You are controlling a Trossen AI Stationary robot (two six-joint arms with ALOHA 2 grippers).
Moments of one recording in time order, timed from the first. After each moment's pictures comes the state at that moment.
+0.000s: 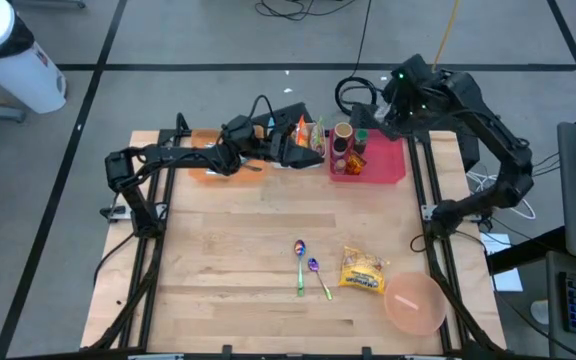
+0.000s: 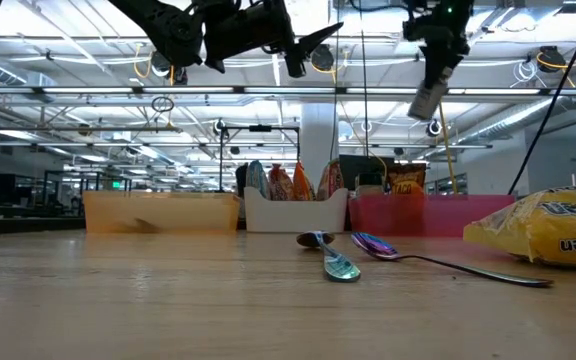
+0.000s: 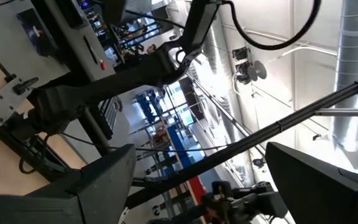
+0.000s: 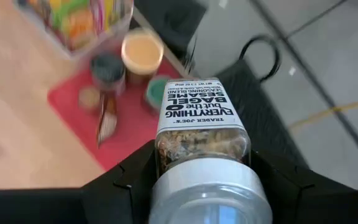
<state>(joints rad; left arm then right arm) 0.36 1.75 1.17 0.89 0.66 -1.32 -0.82 1.40 1.71 -1.34 0.16 -0.20</state>
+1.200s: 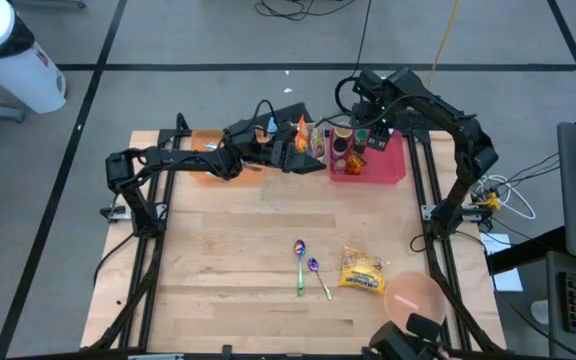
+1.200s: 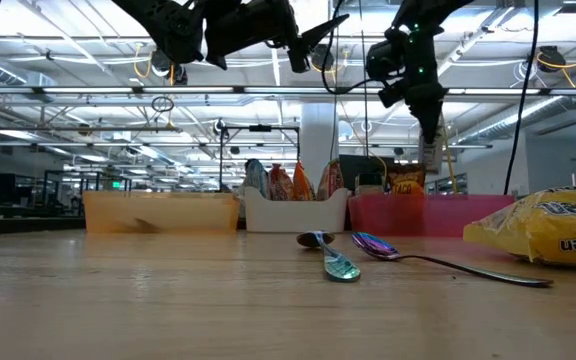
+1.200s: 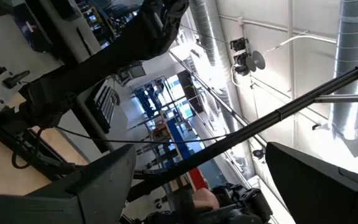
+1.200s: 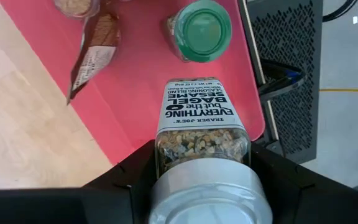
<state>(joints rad) 0.32 1.75 1.17 0.89 0.65 -1.29 -0.83 1.74 1.71 -1.49 0.19 -0.43</state>
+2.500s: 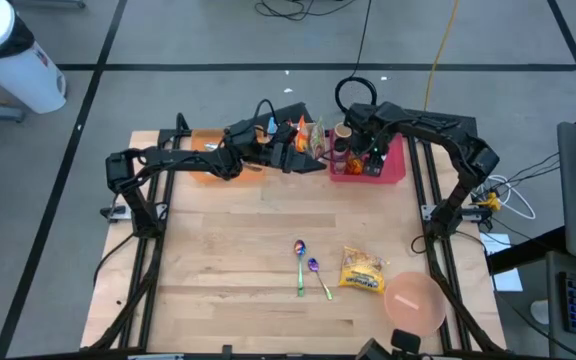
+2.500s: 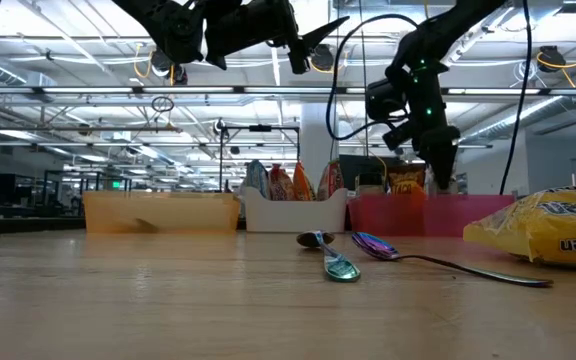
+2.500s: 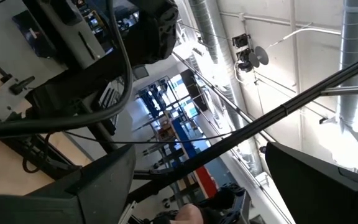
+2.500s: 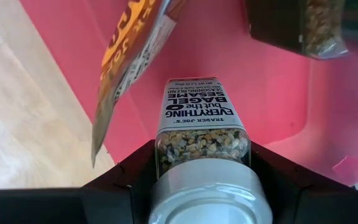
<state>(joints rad) 0.32 1.75 1.17 0.88 0.65 -1.24 -0.74 1.71 1.31 -1.22 0.18 -0.43</state>
